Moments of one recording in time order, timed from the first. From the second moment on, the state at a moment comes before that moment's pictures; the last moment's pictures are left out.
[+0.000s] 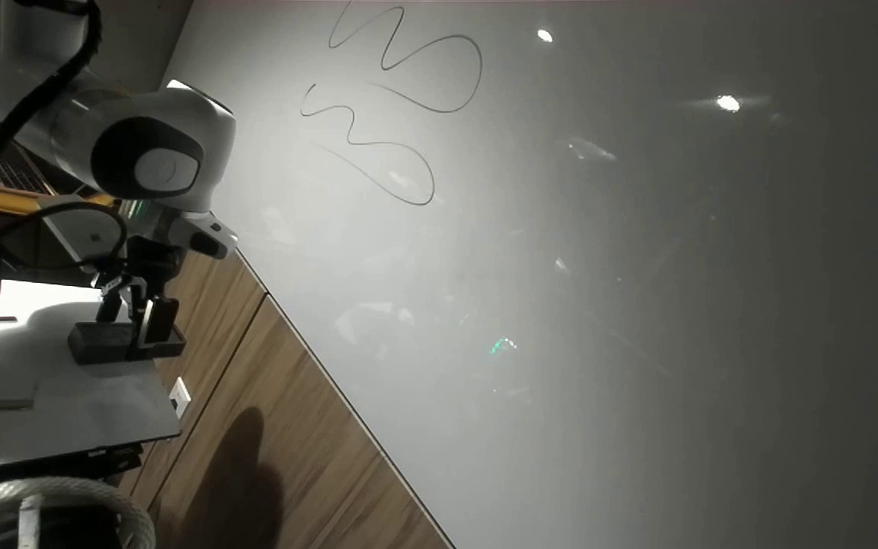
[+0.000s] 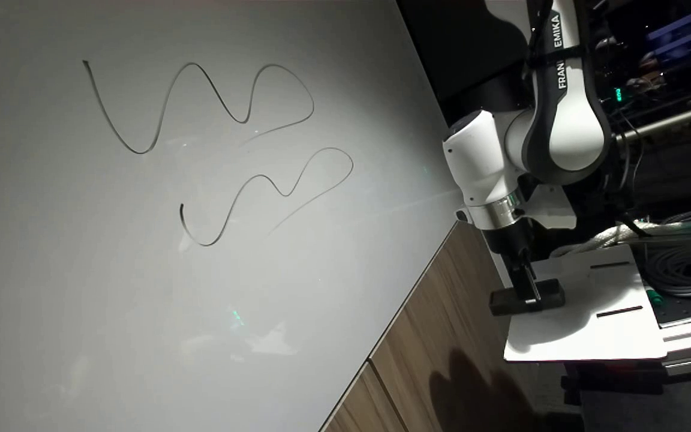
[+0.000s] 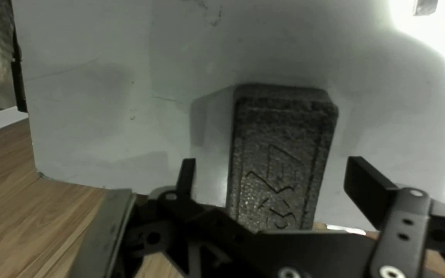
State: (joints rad) arm 0.09 0.10 0.01 -2.77 -0.40 2.87 0.34
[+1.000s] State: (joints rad) arm 0.09 0.05 0.08 -2.74 -0.52 2.84 0.55
